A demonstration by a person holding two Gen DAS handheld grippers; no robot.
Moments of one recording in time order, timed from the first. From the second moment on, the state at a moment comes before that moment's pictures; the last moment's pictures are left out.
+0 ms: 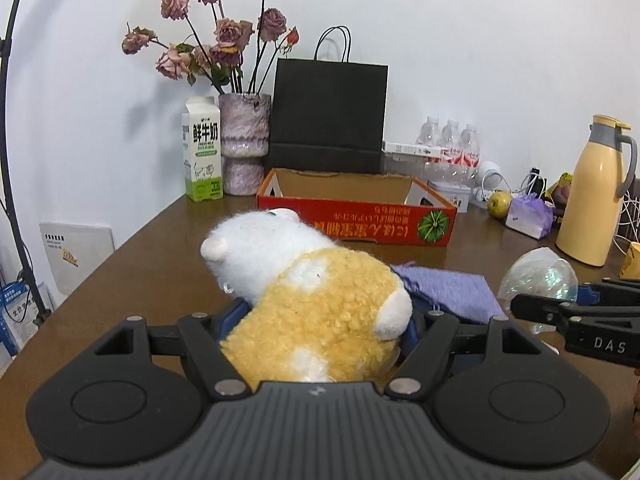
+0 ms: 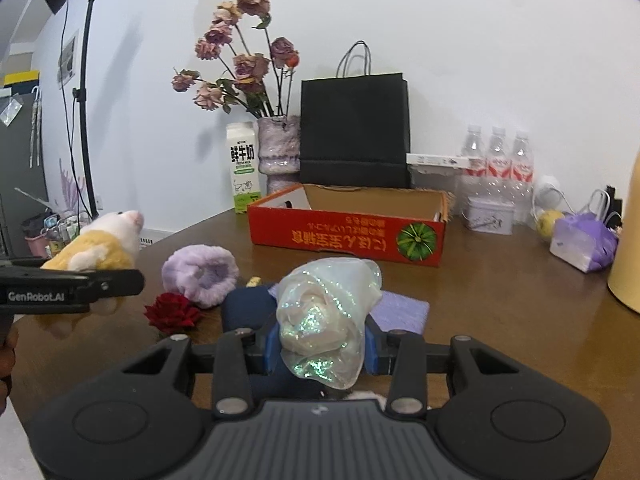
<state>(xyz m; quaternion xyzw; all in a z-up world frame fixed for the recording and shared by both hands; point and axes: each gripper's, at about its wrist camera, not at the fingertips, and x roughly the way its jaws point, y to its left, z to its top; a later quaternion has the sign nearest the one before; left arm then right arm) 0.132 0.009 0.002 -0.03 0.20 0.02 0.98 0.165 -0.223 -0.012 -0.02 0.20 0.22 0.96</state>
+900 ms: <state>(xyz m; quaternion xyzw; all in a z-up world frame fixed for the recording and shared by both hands) 0.248 0.017 0.038 -0.04 0.20 0.02 0.98 0.288 -0.174 0.046 -0.02 0.18 0.25 0.95</state>
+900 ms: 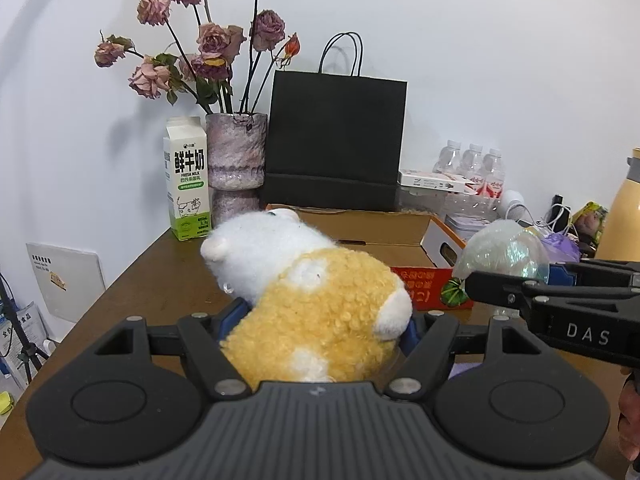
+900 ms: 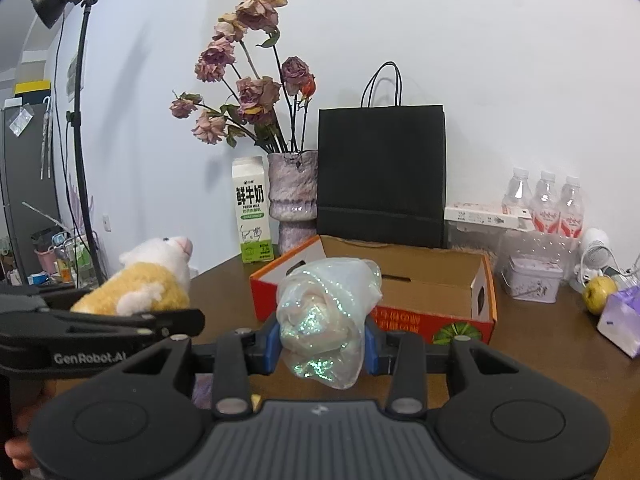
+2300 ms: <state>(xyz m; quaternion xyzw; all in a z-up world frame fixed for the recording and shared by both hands) 0.452 -0.005 0.051 0.02 0.25 0.05 0.97 0.476 -0.174 0.029 0.03 0.22 0.24 0.95</state>
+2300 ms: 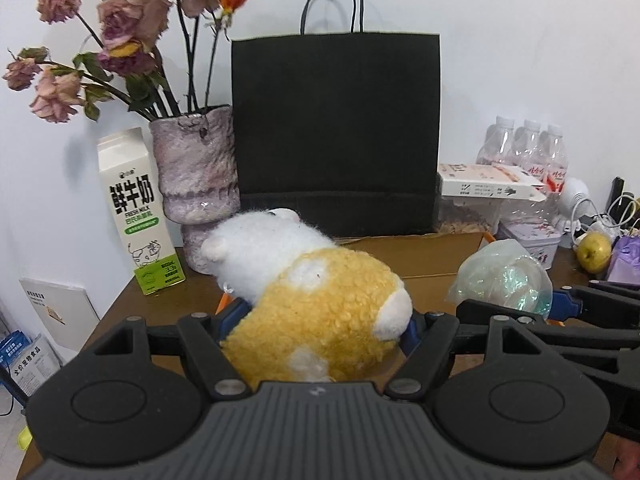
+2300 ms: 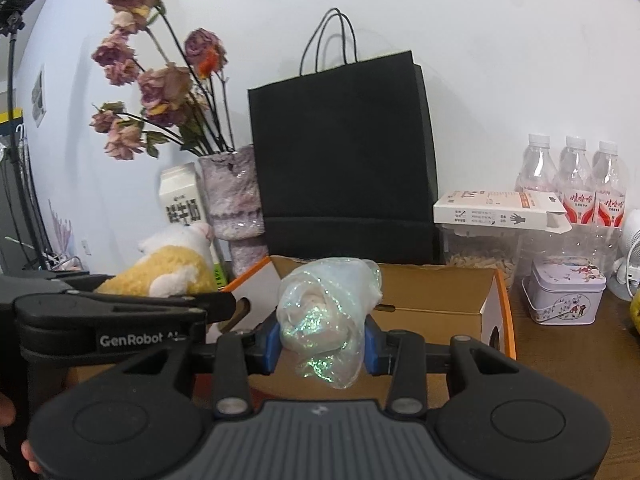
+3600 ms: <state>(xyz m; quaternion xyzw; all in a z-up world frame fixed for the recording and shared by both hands) 0.516 -0.001 0.017 0.03 0.25 0.09 0.96 0.515 -0.180 -0.007 0.01 0.22 0.17 0.96</state>
